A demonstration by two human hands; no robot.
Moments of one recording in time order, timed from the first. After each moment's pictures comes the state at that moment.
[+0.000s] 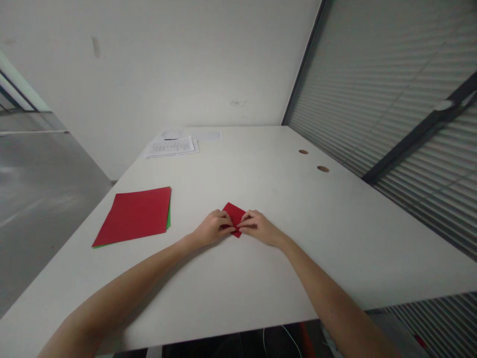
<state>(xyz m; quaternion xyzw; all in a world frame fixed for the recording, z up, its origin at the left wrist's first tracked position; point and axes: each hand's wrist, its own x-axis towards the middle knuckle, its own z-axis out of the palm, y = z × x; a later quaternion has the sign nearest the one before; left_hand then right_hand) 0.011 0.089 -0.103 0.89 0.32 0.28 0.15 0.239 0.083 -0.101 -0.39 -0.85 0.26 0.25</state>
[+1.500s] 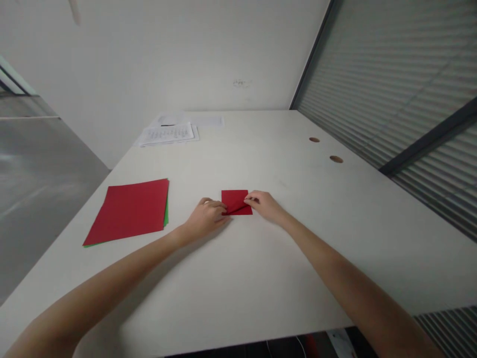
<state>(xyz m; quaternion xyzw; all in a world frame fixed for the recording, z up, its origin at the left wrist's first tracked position) -0.009 0.110 -0.096 0.90 0.39 0.20 0.04 0.229 0.146 -0.098 -0.47 -0.79 0.27 0.29</state>
